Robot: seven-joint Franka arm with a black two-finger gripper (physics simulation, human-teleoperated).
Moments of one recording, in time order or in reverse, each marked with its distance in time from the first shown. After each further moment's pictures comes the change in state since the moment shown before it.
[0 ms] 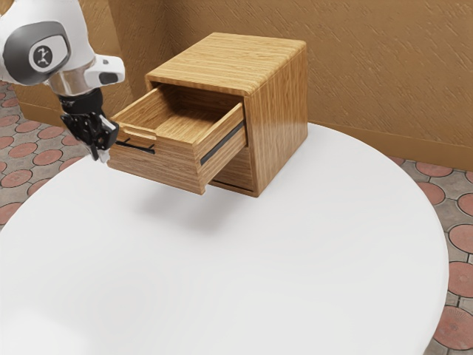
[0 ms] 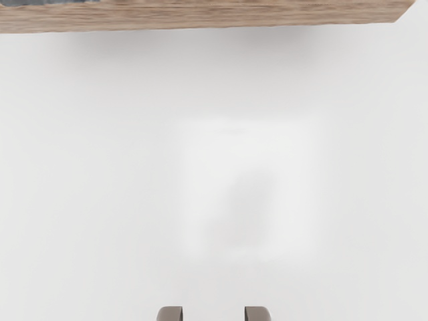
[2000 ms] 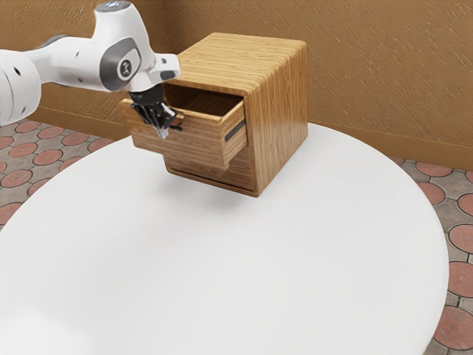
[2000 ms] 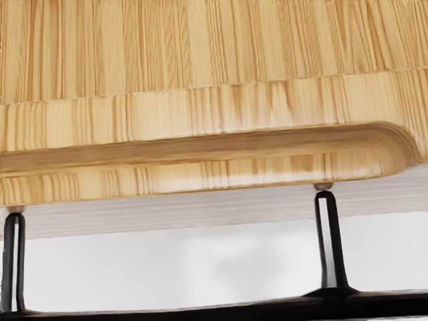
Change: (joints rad) arm 0.004 0.564 0.039 0.471 -0.076 0.261 0.122
